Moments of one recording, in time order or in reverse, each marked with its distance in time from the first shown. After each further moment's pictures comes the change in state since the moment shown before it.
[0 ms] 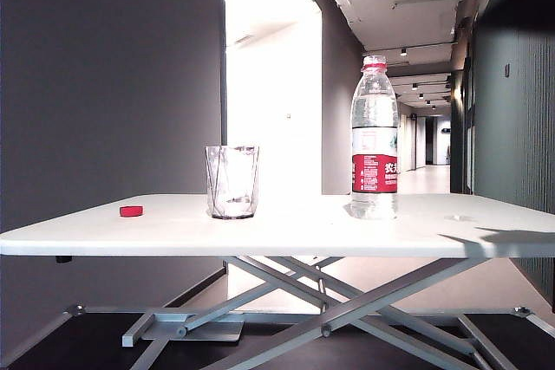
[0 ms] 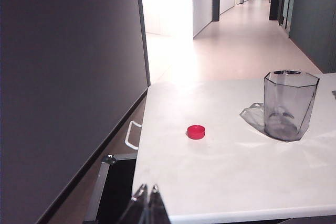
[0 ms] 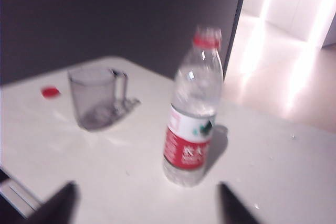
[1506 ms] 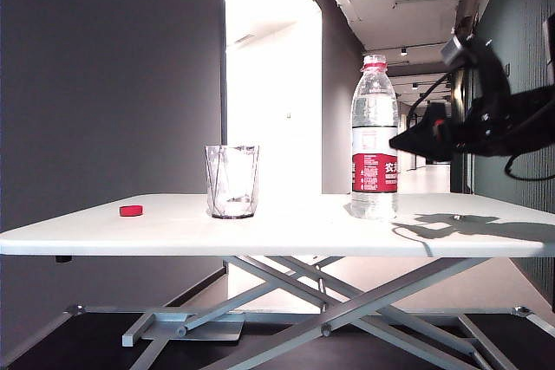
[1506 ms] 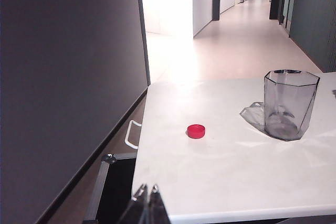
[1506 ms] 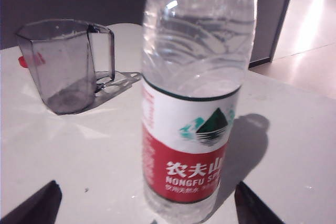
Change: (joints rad) left arm 0.000 -0.001 0.000 -0.003 0.000 0.000; right arm 0.002 0.930 0.403 0.418 -0.161 -0.010
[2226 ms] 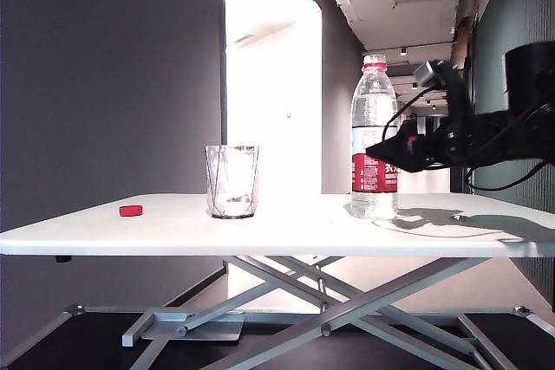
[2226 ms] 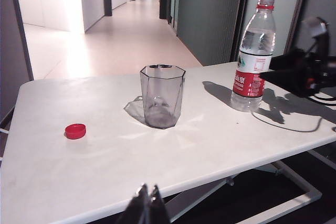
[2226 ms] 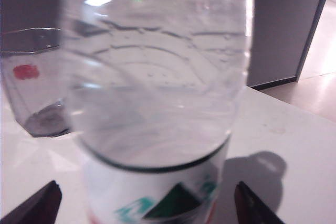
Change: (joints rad) left arm 0.000 0.000 0.000 -0.020 0.405 -0.109; right arm 0.002 0.248 0.294 0.007 -0.109 0.016
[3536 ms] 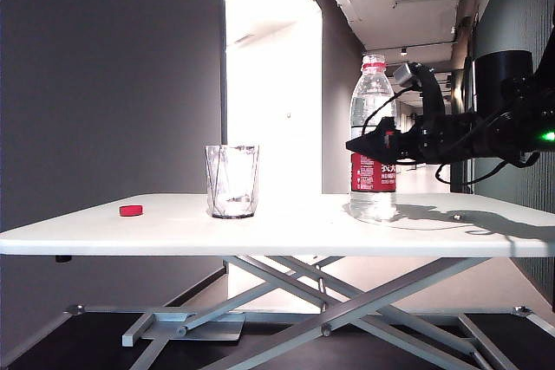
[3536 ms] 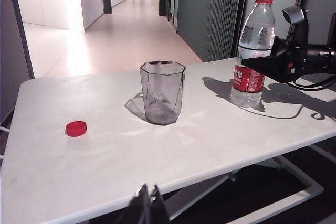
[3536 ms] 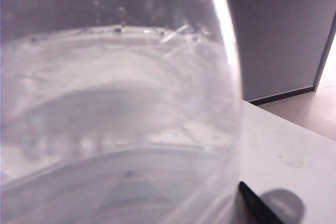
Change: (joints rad) left arm 0.000 0.000 0.000 -0.016 0.002 0.019; right arm 0.029 0.087 0.182 -0.044 -0.021 0.061
